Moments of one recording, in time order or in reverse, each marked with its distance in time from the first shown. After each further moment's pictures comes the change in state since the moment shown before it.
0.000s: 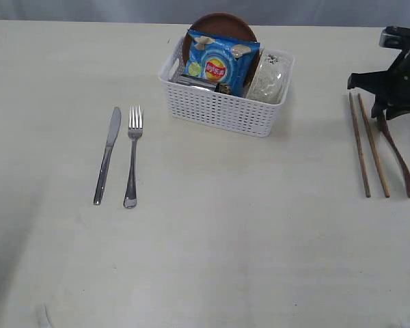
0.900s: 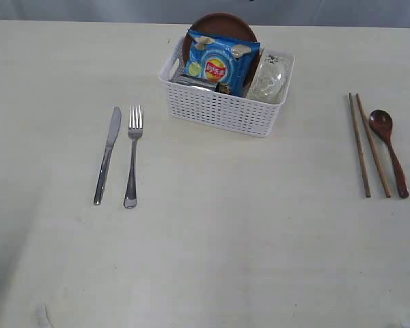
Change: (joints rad) left arm 0.000 0.000 0.000 0.000 0.000 0.000; right arm 0.499 -0.250 -0.322 0.098 0.149 -0.192
